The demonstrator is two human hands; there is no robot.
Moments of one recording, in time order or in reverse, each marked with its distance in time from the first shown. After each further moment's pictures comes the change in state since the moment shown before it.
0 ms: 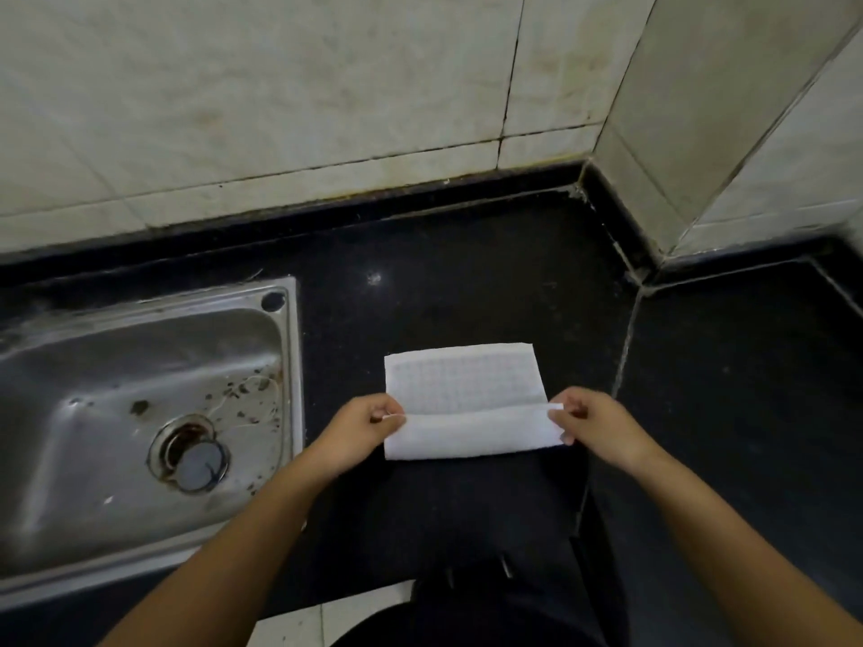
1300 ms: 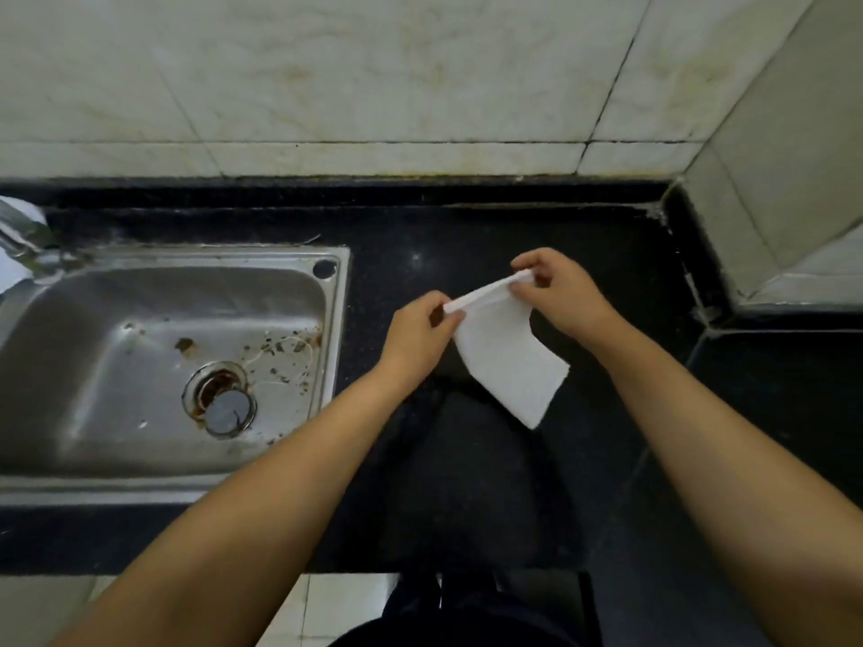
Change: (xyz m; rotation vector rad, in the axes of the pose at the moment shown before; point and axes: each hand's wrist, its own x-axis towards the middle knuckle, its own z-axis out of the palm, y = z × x) left_hand 0.036 0.079 -0.018 -0.140 0.475 0.159; right_hand 0.087 -0.155 -0.008 -0.001 0.078 -0.440
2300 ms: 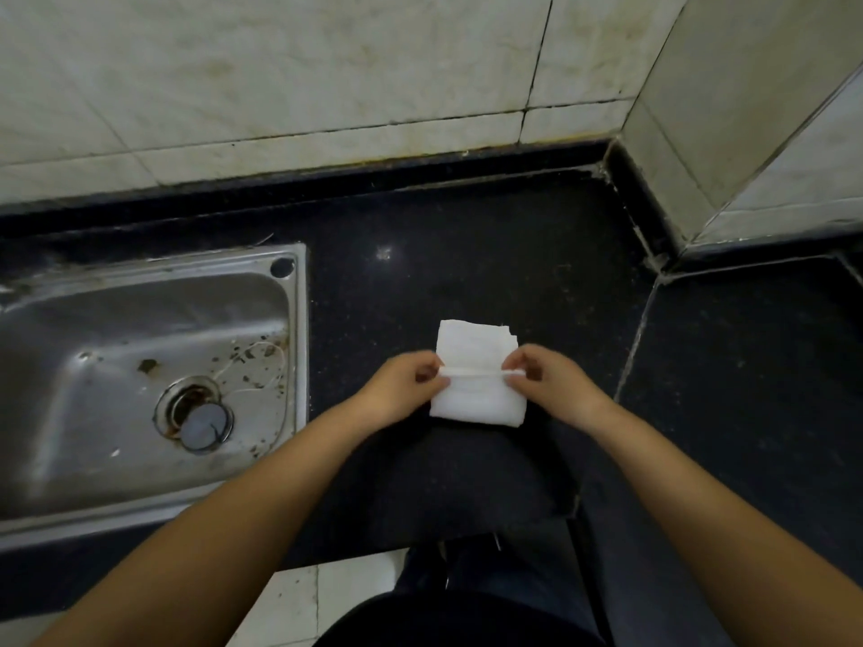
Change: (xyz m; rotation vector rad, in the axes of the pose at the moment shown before) left_hand -0.038 -0.050 0.021 0.145 -0.501 -0.048; right_hand -0.103 0.088 0.031 0.007 -0.125 0.192
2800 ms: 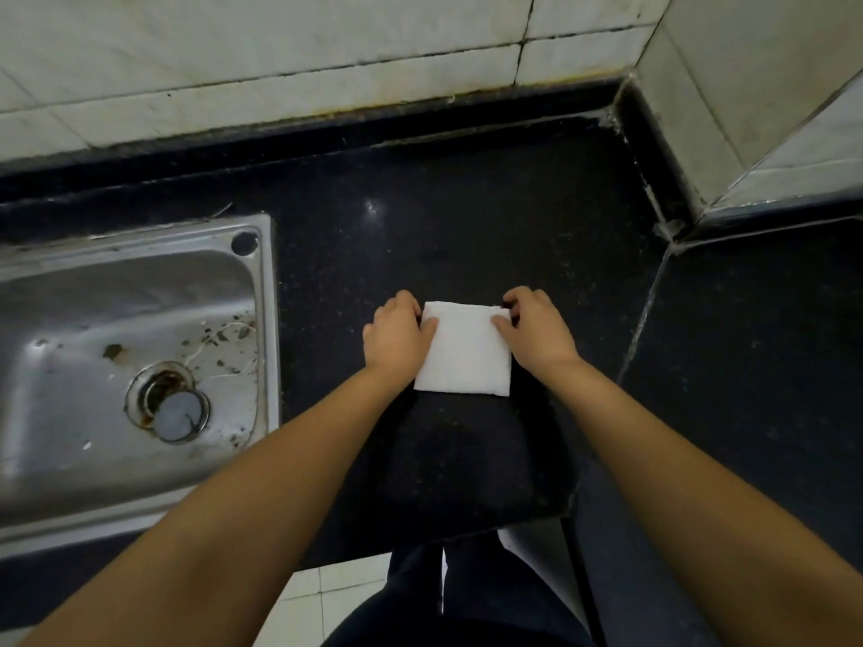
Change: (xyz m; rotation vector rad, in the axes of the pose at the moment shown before) left_hand 0.064 0.013 0.019 0.287 0.382 -0.193; right_hand 0.063 0.002 0.004 -0.239 0.178 0.173
